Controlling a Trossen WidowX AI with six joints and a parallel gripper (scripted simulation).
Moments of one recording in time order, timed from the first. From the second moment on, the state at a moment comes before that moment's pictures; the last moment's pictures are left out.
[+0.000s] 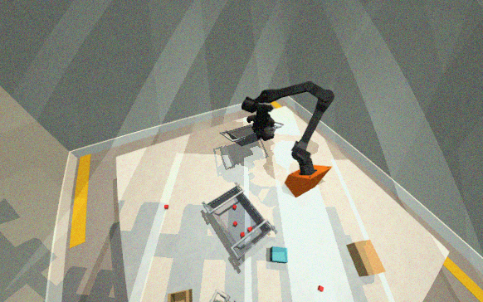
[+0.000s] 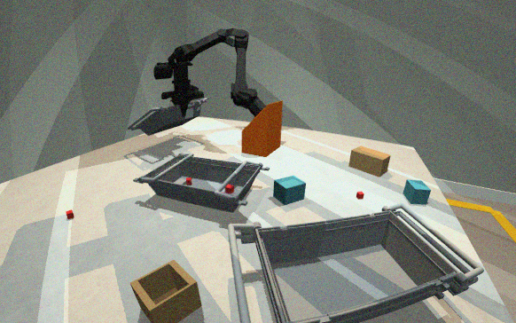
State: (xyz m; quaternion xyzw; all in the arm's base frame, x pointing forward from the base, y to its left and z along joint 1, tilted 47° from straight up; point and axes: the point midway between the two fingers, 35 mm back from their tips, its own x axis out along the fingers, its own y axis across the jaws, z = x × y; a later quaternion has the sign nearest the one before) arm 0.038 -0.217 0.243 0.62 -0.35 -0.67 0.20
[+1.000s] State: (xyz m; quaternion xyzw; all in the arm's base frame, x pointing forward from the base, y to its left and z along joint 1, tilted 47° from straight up) arm 0.088 -0.226 0.225 0.62 -0.24 -0.71 0.24
